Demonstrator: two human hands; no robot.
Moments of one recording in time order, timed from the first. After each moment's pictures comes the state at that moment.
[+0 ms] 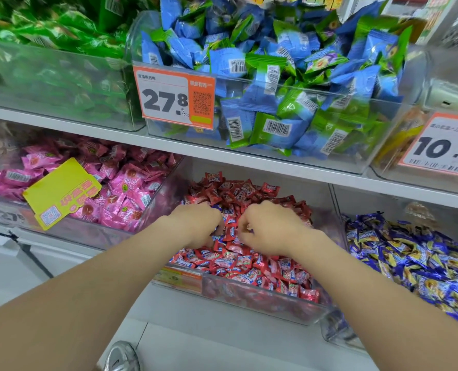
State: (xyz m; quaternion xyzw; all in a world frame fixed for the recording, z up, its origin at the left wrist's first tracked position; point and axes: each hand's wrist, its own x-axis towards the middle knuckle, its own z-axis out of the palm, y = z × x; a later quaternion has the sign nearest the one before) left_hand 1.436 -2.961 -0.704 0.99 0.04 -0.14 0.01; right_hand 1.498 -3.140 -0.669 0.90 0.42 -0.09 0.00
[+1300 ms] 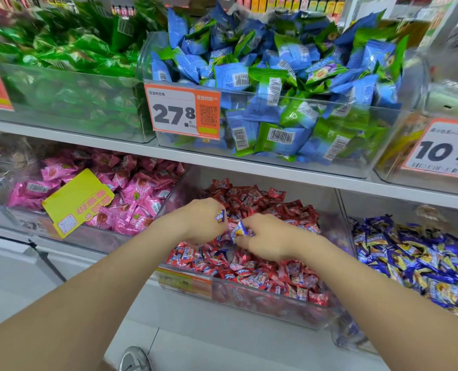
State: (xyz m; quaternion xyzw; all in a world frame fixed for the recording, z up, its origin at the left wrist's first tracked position) left_hand 1.417 -2.958 -0.669 0.94 0.14 -0.09 0.30; right_hand 1.498 -3.135 -0.675 0.87 0.42 -0.22 -0.12
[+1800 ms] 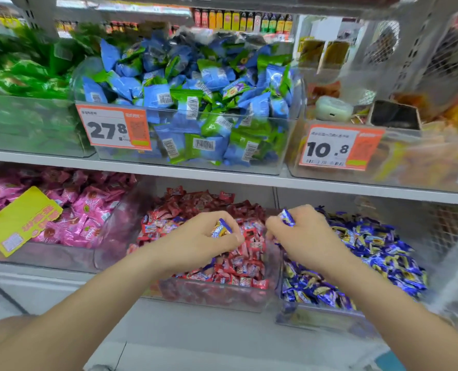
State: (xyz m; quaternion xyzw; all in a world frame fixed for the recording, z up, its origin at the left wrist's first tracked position) left_hand 1.380 -3.077 -0.629 0.86 0.03 -0.07 0.51; right_hand 1.470 -3.288 -0.626 0.90 0.20 -0.06 -0.38
